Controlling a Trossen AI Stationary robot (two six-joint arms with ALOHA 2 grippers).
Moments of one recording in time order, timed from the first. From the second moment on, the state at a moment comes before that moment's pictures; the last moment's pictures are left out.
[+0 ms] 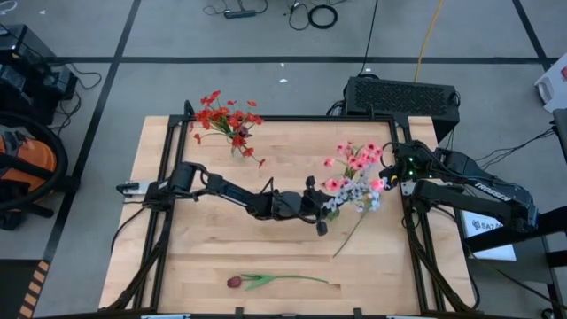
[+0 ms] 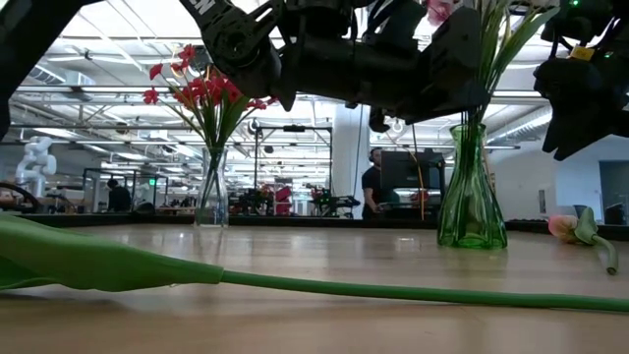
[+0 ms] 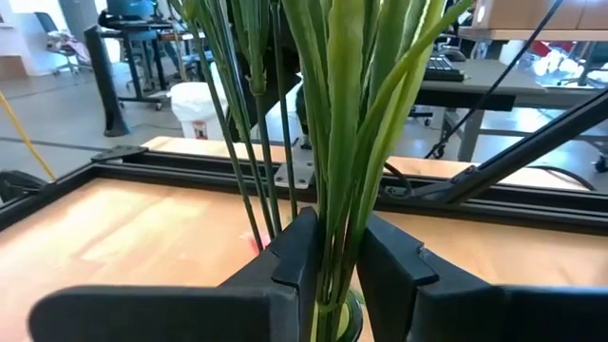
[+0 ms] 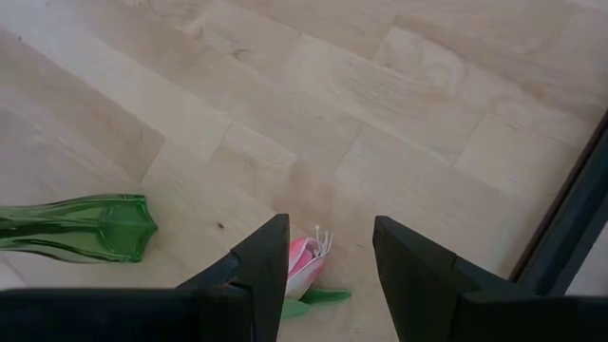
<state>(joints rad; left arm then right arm) -0.14 2.21 1.36 0.80 -0.30 -0.02 -0.49 0.48 0.59 -1.07 0.05 0.59</state>
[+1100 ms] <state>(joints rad) -0.16 1.88 1.35 0.13 -0.33 -0.12 -0.49 0.49 0.59 -1.08 0.02 0.63</state>
